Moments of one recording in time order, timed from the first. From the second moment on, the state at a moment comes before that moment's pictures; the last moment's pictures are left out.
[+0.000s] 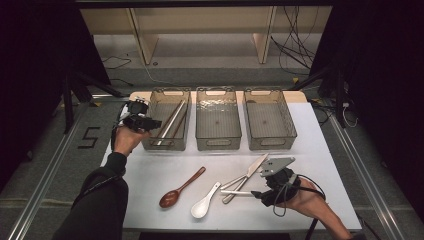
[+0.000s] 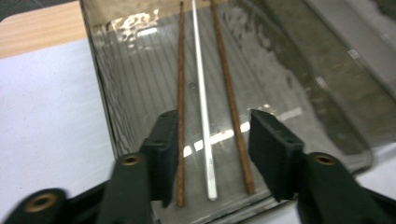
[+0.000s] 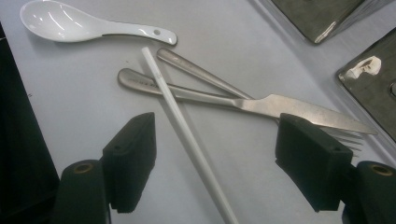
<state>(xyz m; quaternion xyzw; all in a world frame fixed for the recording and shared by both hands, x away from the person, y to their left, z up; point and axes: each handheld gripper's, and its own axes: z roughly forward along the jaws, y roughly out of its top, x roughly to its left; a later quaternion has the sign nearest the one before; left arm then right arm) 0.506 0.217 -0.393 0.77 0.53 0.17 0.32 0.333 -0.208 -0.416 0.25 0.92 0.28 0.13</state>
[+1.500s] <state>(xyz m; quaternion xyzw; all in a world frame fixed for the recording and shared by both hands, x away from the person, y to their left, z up) 0.396 0.169 -0.390 0.82 0.37 0.11 0.42 0.348 -0.200 -0.441 0.22 0.95 0.19 0.09</state>
